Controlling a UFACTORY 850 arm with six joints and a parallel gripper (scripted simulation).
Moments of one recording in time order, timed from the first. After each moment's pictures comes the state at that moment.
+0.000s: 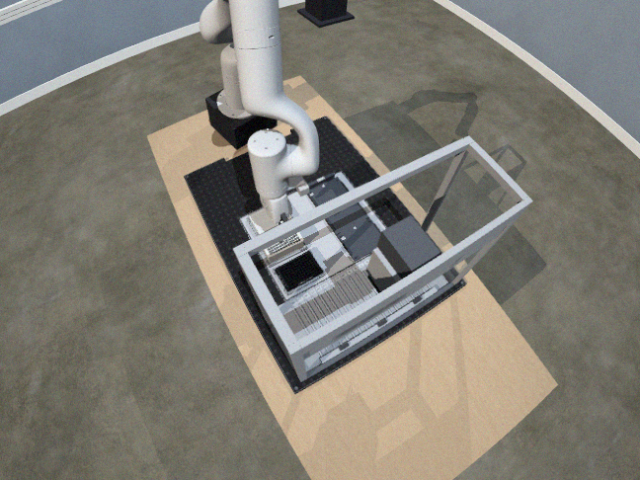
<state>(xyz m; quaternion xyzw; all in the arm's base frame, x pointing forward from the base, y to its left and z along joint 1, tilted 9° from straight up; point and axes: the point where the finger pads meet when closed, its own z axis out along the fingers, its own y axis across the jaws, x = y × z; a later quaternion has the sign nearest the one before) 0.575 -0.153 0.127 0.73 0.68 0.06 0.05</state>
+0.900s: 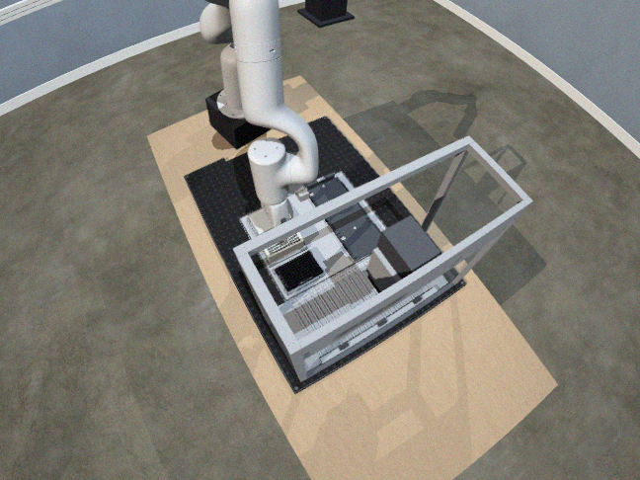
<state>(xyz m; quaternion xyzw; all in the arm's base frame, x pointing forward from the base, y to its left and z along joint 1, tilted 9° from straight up) 0.579 -0.152 0.103 0.72 0.68 0.07 0.05</state>
